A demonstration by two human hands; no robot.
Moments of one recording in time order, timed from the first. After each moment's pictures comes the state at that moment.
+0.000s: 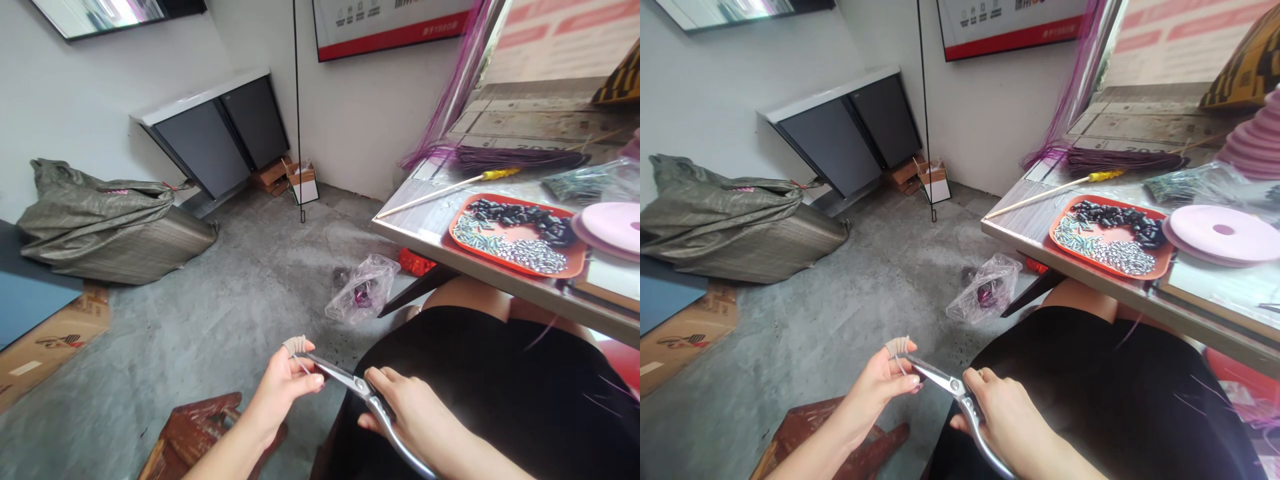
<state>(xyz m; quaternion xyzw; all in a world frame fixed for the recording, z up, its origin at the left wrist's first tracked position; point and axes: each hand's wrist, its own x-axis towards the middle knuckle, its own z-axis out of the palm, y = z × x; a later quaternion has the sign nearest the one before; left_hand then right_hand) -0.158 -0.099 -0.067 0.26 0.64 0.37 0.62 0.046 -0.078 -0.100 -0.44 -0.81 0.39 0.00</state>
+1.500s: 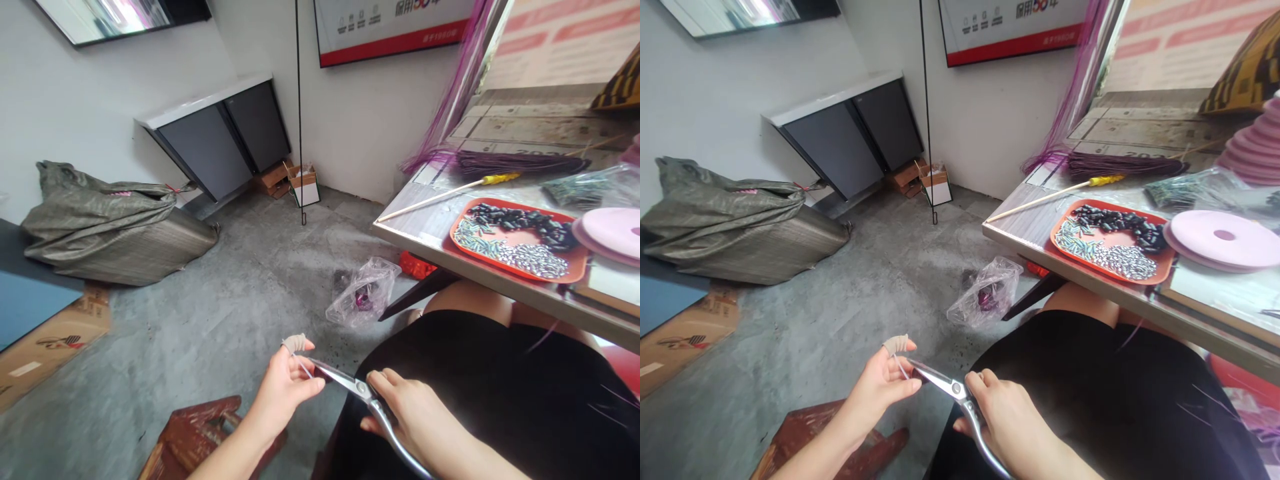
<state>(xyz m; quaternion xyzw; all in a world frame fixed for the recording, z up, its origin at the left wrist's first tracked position) -0.161 -0.098 -0.075 0.32 0.68 0.35 0.55 0.046 -0.076 -0.103 -0.44 -0.83 0.35 -0.01</state>
